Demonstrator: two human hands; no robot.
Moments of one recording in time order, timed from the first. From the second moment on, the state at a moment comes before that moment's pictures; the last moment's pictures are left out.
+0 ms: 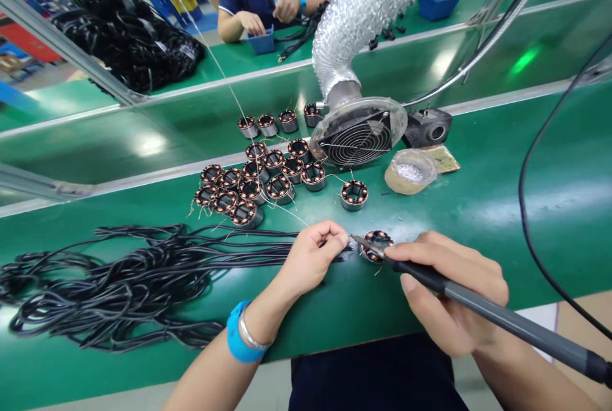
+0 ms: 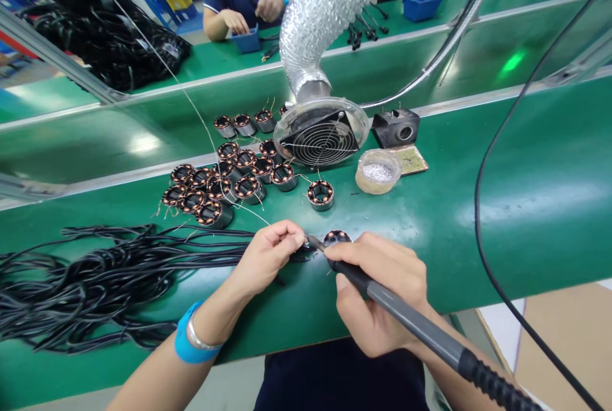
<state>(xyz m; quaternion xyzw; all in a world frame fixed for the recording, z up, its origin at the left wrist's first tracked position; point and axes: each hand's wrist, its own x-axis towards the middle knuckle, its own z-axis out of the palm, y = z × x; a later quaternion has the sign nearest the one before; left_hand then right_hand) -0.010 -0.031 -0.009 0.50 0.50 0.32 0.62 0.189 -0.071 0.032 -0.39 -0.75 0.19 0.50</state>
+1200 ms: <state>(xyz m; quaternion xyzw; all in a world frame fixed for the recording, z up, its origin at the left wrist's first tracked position) -0.011 -0.032 -0.012 0.49 0.49 0.32 0.65 0.187 -0.074 0.031 -0.39 -0.75 0.18 0.51</state>
